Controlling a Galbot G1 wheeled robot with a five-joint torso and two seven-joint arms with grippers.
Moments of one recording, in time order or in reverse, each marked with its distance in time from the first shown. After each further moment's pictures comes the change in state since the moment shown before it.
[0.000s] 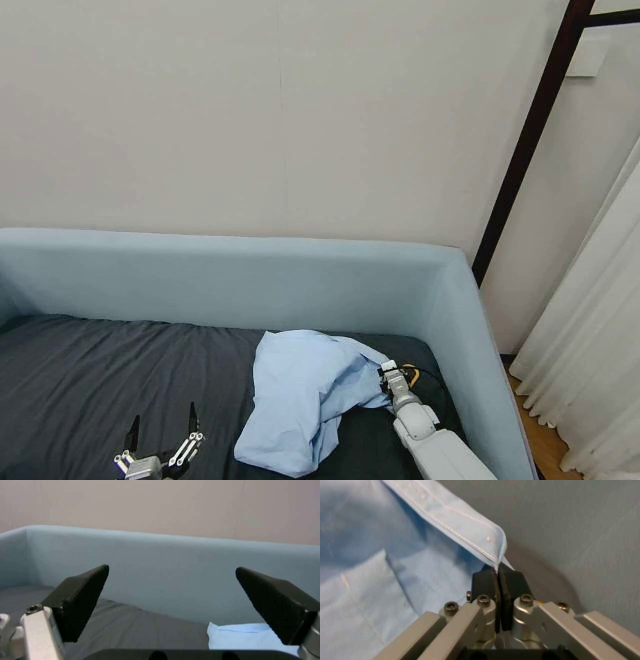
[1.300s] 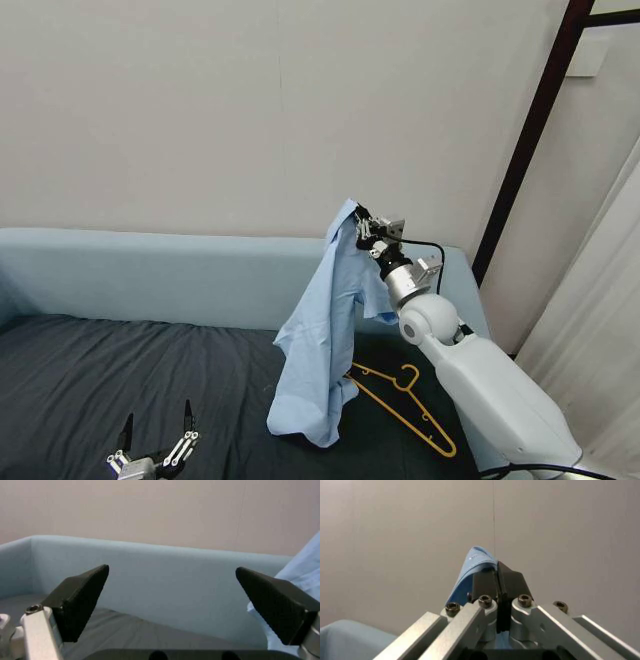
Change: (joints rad) left arm 0.022 0.009 0.000 -0.038 -0.007 -0.030 -0.011; right arm 0.267 -0.270 -0.169 0.760 0.660 0.280 -0.114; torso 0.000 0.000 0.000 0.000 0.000
